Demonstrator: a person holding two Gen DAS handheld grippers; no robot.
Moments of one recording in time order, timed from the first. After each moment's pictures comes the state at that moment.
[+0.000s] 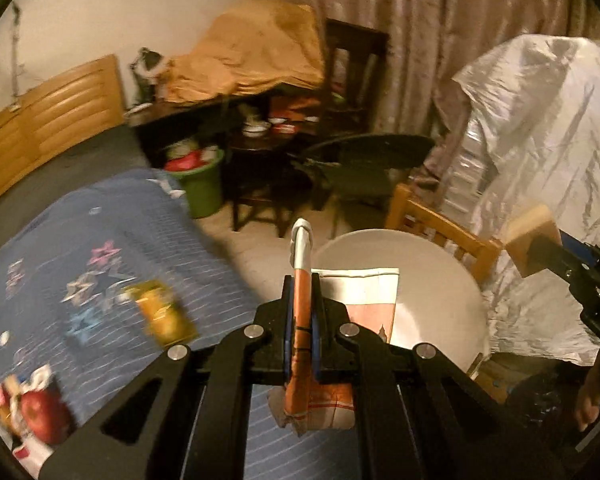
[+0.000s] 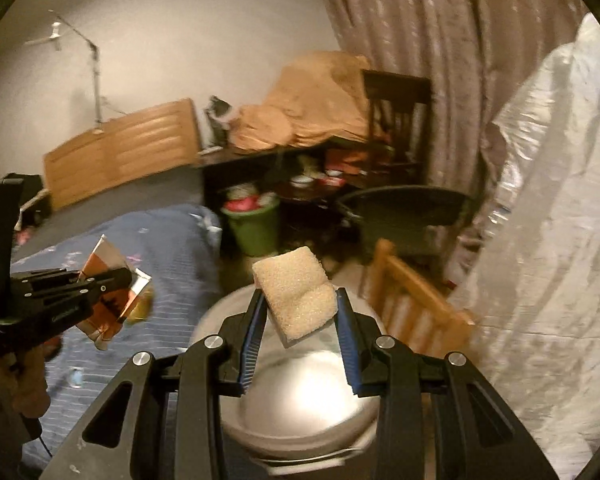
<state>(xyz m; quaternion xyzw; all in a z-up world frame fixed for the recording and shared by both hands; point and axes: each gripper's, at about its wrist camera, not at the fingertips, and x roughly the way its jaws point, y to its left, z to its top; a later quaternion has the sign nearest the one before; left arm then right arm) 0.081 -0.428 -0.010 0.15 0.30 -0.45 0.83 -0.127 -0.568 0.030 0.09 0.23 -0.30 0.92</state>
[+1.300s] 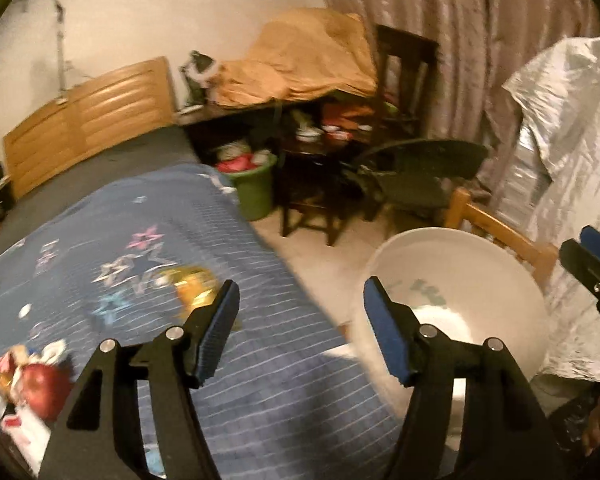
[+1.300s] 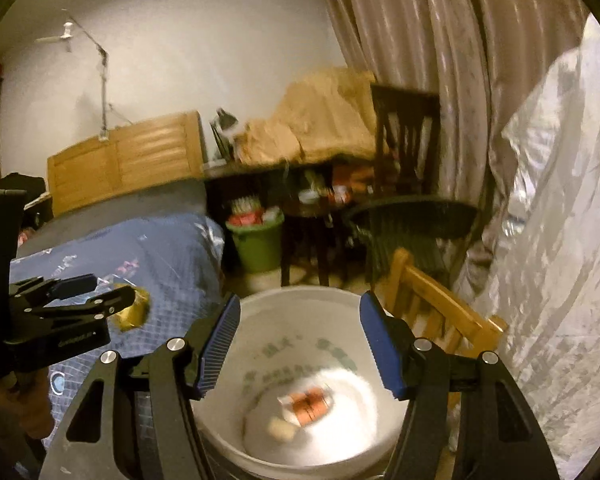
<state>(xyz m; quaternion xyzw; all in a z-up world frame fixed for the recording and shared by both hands) 0.093 -0.392 -0.040 0.14 0.27 -0.34 0.89 -0.081 -0.534 -0.019 0.05 0.17 -0.29 0.94</state>
